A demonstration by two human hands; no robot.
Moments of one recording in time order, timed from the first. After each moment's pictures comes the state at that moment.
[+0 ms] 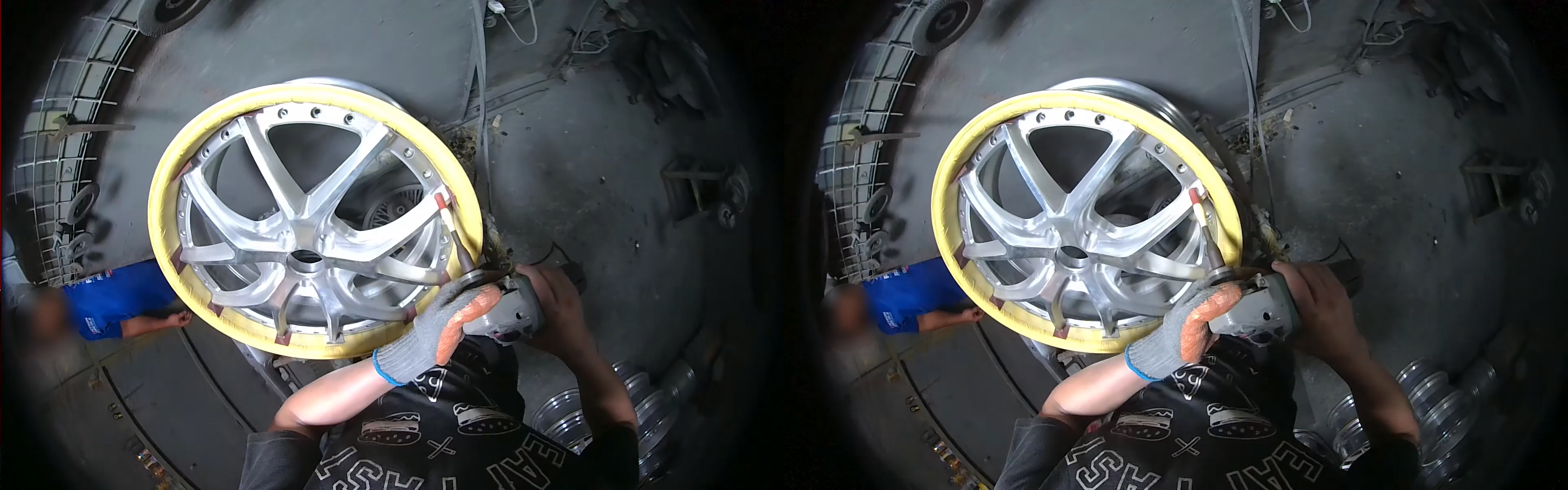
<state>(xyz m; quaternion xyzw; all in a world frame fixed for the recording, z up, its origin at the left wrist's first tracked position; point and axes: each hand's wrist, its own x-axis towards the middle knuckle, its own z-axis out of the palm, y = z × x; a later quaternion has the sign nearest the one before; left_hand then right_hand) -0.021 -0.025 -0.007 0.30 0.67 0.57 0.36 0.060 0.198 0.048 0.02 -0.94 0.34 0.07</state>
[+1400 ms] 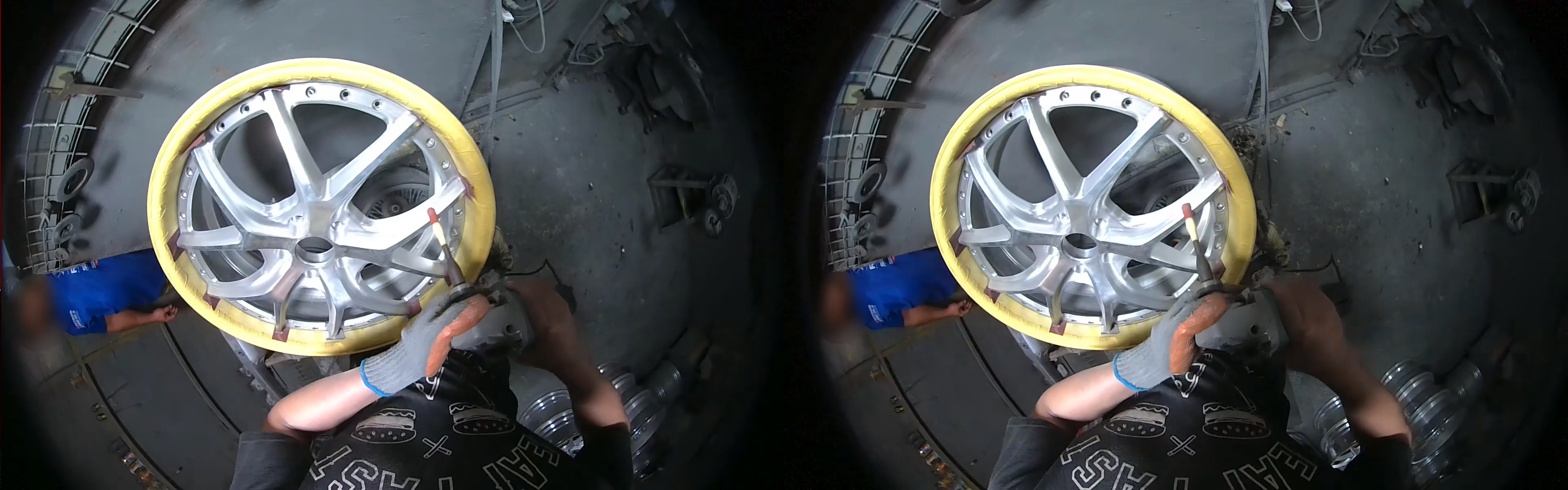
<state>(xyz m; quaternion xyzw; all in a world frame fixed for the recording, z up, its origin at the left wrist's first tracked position) -0.015 -0.069 0.006 0.20 0.56 0.67 0.44 0.063 0.162 0.076 0.03 -0.93 0.35 -0.01</state>
